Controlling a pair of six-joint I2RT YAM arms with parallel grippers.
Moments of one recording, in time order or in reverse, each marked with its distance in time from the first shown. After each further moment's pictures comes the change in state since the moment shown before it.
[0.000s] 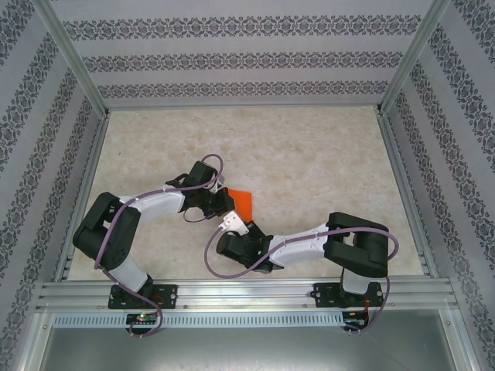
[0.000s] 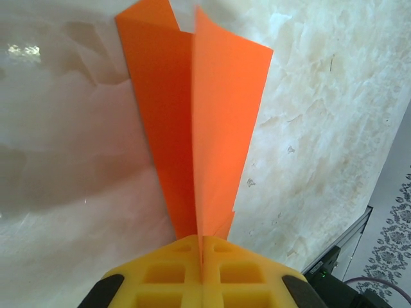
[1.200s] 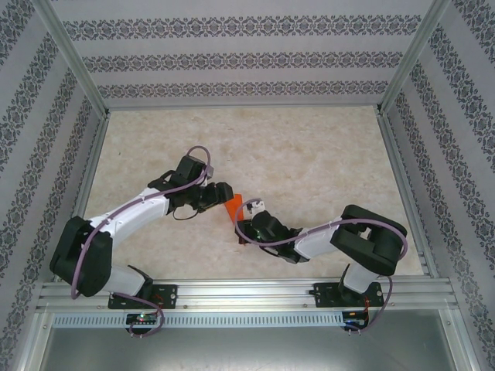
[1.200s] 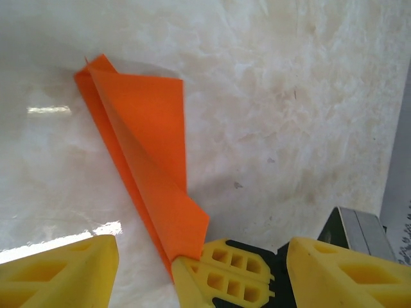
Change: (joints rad) left arm 0.023 -0.206 0.008 -0.132 -0.117 0.068; right arm -0.290 -0.078 -0.327 0.703 -0.688 0.475
